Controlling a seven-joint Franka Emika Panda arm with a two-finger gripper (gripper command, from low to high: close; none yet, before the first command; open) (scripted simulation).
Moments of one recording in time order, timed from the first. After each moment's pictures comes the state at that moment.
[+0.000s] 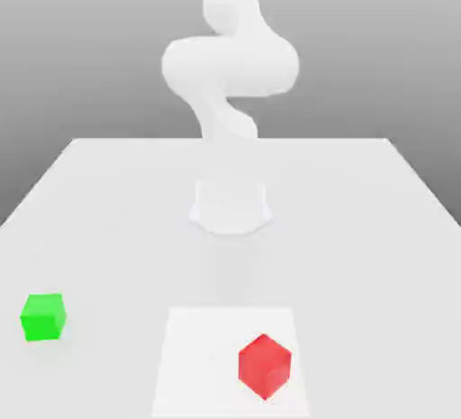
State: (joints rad) arm 0.04 -0.71 -0.03 -2.33 0.01 2.34 0.72
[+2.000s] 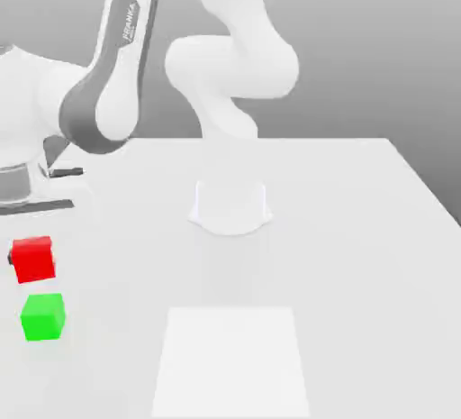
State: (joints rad) arm -0.30 0.11 -0.41 -2.59 0.10 2.68 -0.24
